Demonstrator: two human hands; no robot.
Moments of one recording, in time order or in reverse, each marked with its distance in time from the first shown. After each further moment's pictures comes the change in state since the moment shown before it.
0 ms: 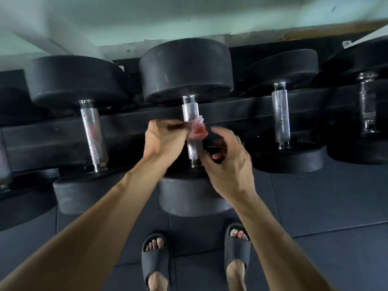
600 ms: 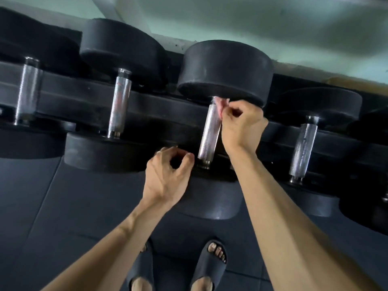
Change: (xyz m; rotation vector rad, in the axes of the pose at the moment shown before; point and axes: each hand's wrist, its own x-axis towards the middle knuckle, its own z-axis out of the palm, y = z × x) left_hand -0.066 -0.055 0.022 0.068 0.391 0.066; right_hand 0.092 -0.017 0.017 0.035 0.121 -0.206
